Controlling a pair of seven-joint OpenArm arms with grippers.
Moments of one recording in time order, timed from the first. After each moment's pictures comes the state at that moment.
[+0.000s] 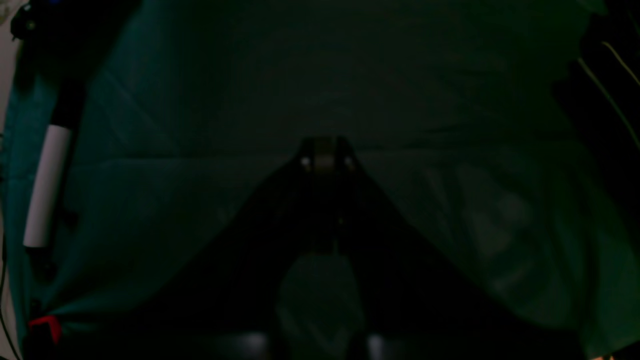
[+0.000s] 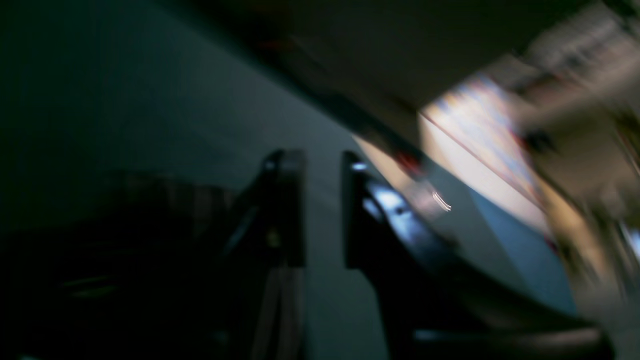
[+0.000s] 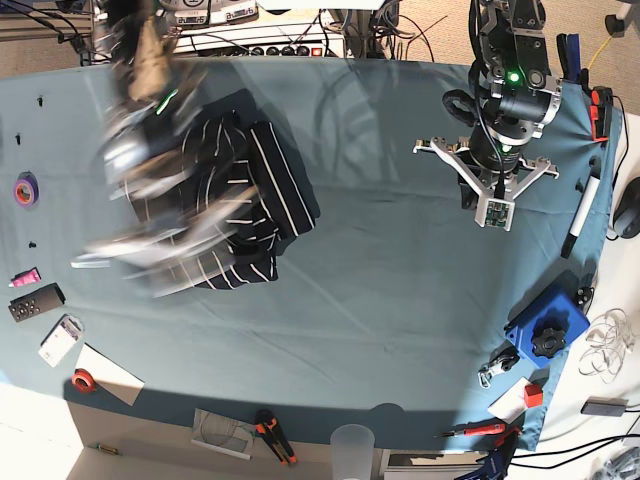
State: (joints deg) left arm 18.0 -2.3 -2.0 127.3 -3.4 -6.4 58.1; right arm -0.5 19.7 -4.4 127.9 -13.3 7.9 -57.1
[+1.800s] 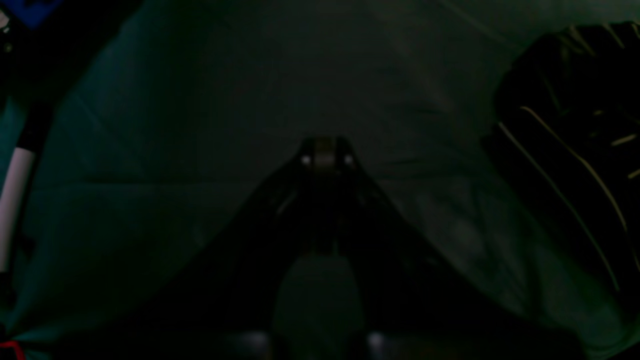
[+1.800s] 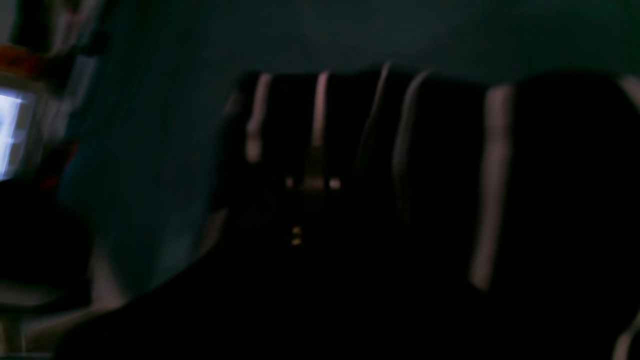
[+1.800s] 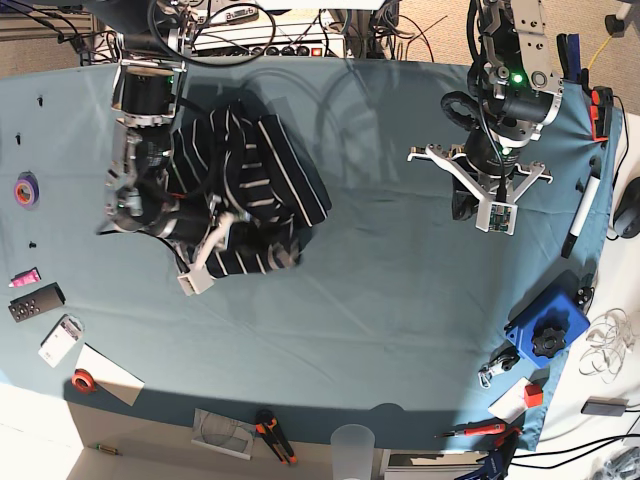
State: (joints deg) left arm 17.9 -2.3 -2.0 127.3 -8.9 -6.4 54.1; right arm 12.7 11.4 11.4 74.3 52.8 39.2 -69.8
